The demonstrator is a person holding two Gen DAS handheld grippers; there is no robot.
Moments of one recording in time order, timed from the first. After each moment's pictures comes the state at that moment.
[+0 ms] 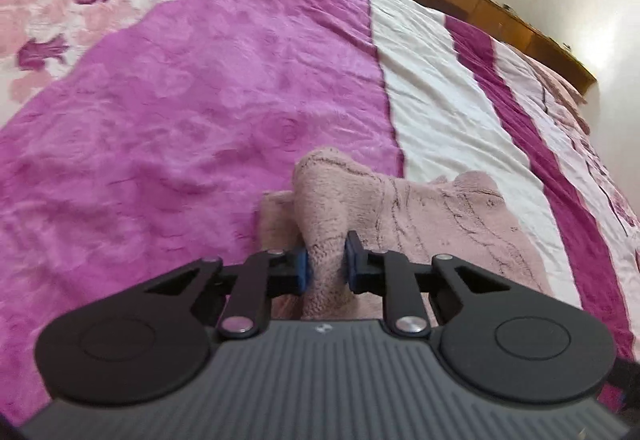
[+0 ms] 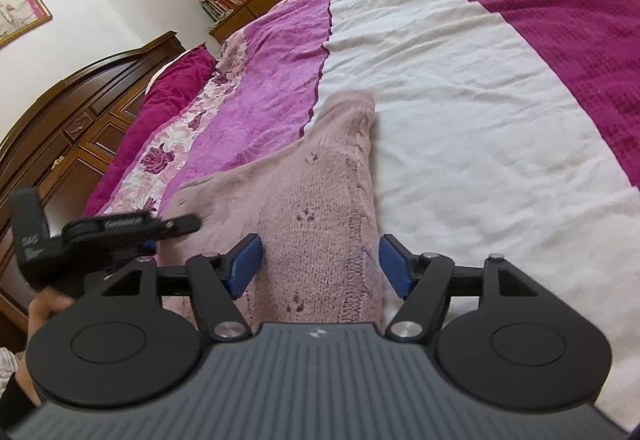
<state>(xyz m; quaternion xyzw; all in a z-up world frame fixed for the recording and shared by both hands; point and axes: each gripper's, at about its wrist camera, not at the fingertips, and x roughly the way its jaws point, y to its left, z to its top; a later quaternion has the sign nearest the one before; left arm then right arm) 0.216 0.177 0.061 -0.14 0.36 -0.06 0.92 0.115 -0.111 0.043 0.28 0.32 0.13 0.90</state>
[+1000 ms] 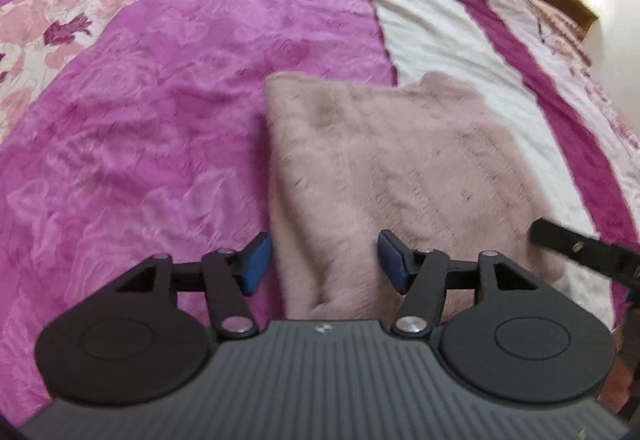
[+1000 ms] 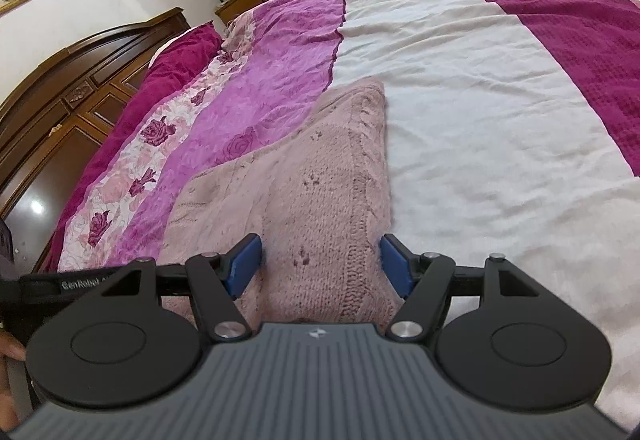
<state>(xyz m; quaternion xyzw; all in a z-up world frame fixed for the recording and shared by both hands) 0.145 0.168 0.058 -0.07 0.43 -0.06 0.90 0.099 -0.087 0.046 0.24 0.34 0.14 0.90</state>
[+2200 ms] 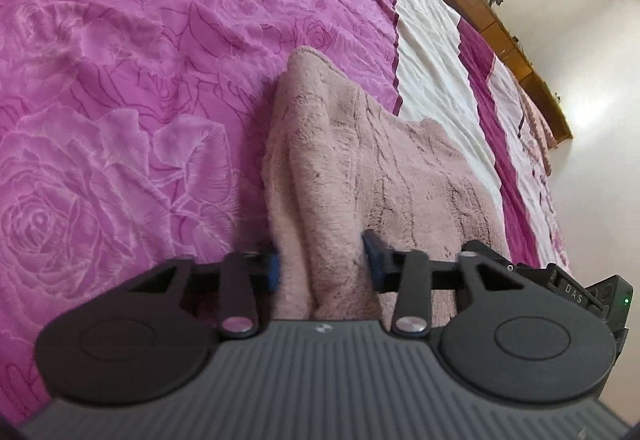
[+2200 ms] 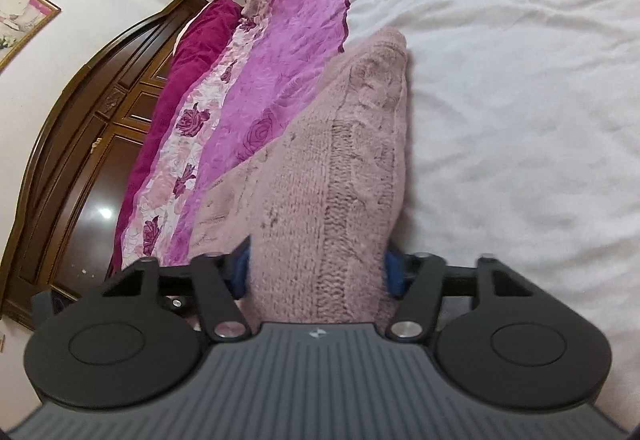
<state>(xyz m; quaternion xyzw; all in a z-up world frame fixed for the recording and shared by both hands) 0.160 0.204 0.022 -0.32 0.41 -0.09 0.85 0.191 -0.107 0.014 0.34 0.40 0.23 0.82</state>
